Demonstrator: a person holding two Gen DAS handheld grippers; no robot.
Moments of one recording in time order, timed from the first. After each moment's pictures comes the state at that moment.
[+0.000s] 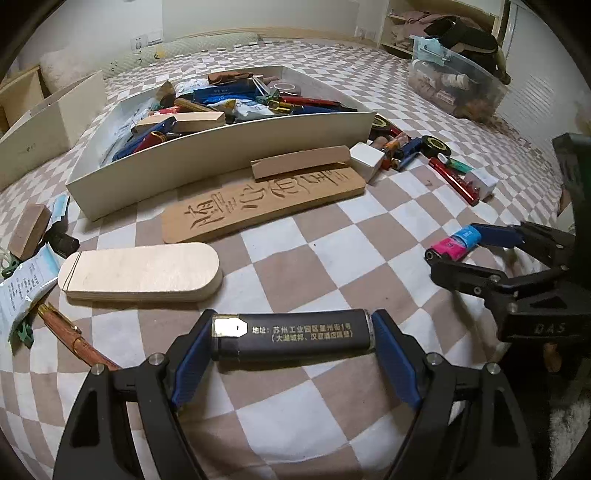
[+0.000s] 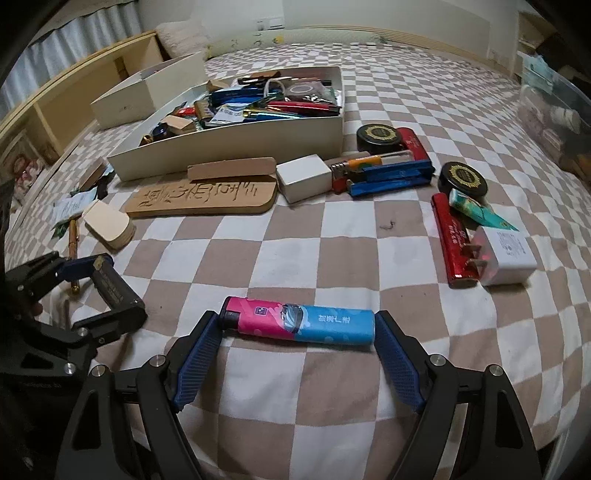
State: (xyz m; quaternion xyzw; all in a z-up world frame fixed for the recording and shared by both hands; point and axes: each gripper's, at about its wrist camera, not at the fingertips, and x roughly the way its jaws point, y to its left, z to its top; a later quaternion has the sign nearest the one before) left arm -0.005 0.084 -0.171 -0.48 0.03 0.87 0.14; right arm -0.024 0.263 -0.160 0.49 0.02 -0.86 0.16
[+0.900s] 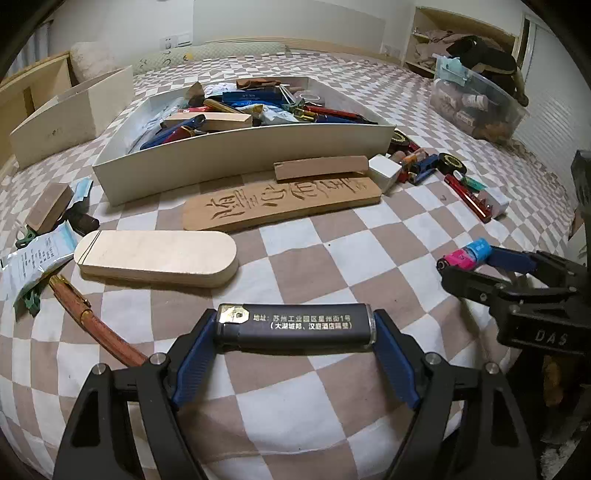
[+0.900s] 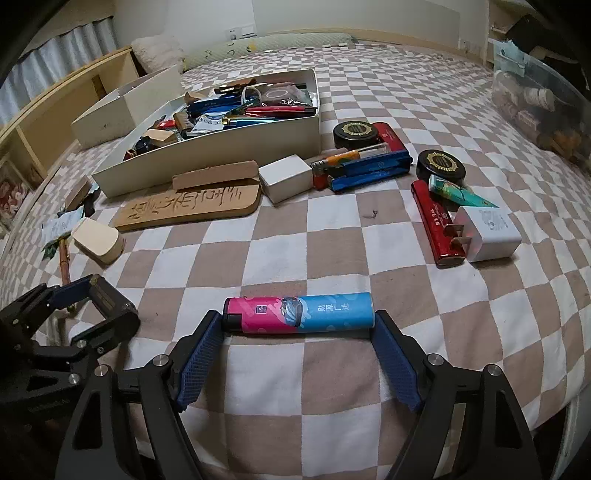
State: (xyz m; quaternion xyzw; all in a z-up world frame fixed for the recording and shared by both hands) left arm 0.007 0.077 -0.170 -0.46 0.00 0.88 0.10; right arm -0.014 0.266 -0.160 0.48 0.00 -0.87 0.12
